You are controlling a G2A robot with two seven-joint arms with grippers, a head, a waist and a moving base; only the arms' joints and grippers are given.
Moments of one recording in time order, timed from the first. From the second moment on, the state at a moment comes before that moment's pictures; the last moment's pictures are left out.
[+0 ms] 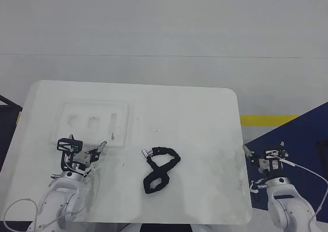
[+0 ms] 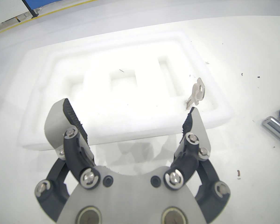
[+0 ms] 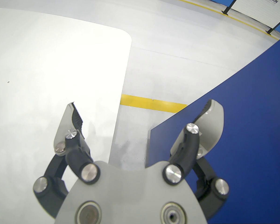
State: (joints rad) left arm 1.73 -1.15 -1.60 -1.80 1.33 0.00 0.00; right arm -1.73 -1.15 1.60 -1.80 -1.33 0.00 0.00
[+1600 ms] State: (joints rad) left arm 0.98 -1.08 -1.32 -1.78 0.91 0.26 -1.54; right arm -1.73 -1.15 1.60 -1.80 -1.33 0.00 0.00
